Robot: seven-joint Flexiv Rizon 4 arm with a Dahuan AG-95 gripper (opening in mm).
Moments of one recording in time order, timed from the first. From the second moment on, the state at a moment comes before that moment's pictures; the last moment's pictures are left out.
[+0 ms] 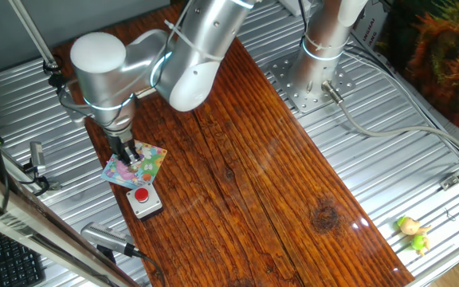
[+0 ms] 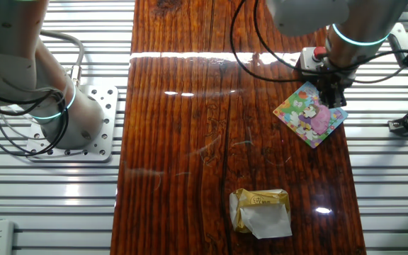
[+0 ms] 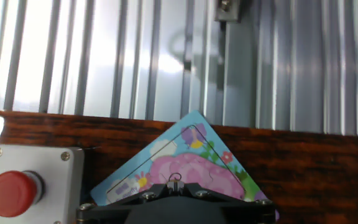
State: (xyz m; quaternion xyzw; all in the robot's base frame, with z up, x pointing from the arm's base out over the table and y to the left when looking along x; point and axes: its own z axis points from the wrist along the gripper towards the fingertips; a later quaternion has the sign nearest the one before) arm 0.666 0.038 0.049 -0.09 0.99 0.00 0.06
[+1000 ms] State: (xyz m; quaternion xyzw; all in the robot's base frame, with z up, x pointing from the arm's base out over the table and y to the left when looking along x) arm 0.666 0.036 0.027 -0.15 0.99 0.00 0.03
